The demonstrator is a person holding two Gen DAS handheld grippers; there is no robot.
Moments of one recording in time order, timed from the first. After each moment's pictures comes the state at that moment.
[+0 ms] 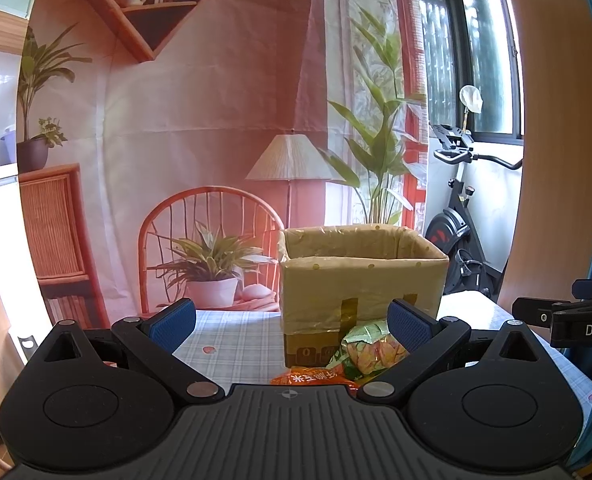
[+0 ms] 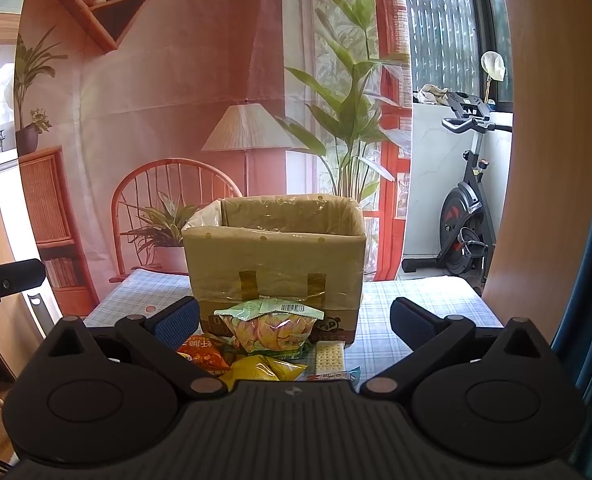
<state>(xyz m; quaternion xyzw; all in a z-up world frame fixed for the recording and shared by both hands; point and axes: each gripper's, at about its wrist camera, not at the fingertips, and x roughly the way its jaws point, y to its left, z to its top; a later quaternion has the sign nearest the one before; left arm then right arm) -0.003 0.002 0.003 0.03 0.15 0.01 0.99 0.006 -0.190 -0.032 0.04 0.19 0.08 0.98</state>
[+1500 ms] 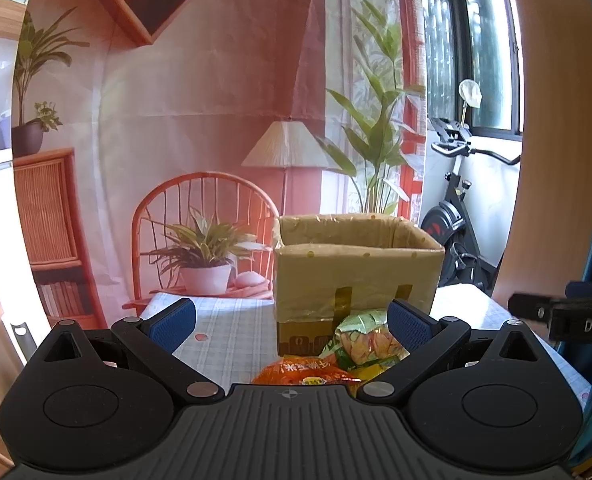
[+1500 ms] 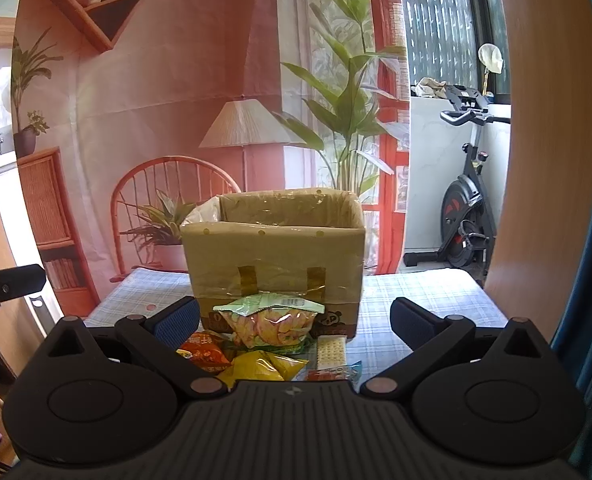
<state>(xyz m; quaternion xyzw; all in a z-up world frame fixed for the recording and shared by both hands) 0.001 -0.001 -0.006 0.02 0.17 0.00 0.98 0.009 -0.194 -0.040 0.06 0.19 0.09 0.98</state>
